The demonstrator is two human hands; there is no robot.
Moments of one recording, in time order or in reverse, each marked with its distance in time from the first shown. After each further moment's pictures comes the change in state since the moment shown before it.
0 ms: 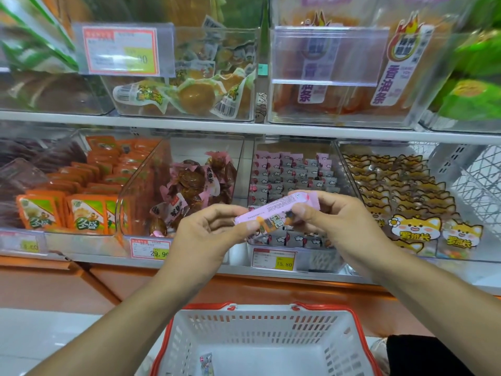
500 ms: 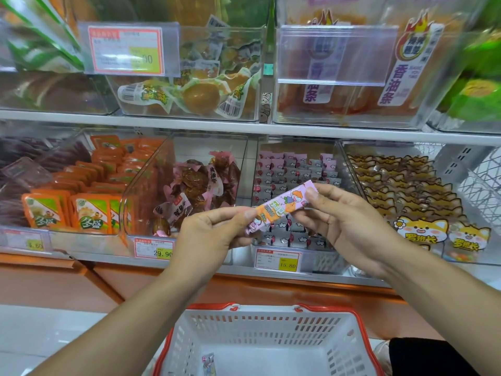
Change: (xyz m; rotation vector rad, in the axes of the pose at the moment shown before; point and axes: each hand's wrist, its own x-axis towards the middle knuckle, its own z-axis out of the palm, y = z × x) left_hand 0.009 -0.005 0.003 -0.043 0.080 -0.098; right_hand 0.008 -0.008 -0.001 0.367 0.048 0.188
